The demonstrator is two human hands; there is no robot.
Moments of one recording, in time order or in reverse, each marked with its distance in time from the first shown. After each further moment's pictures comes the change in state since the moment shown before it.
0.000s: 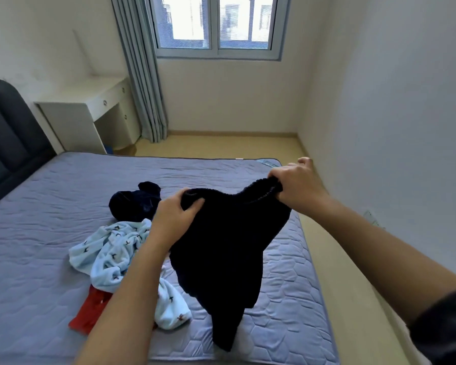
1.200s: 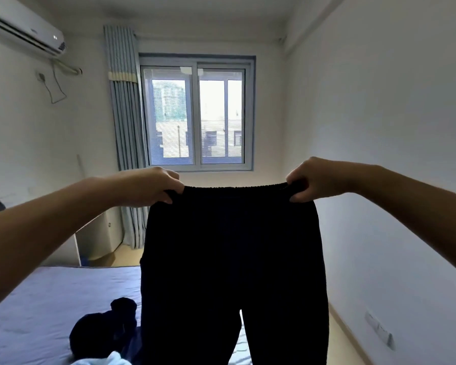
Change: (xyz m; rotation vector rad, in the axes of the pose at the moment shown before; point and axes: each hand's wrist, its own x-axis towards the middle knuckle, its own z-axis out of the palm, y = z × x) left_hand 0.177 0.192 -0.170 0.746 -0.451 0.978; right_hand 0.072 0.081 -0.240 0.039 -0.076 -0.219
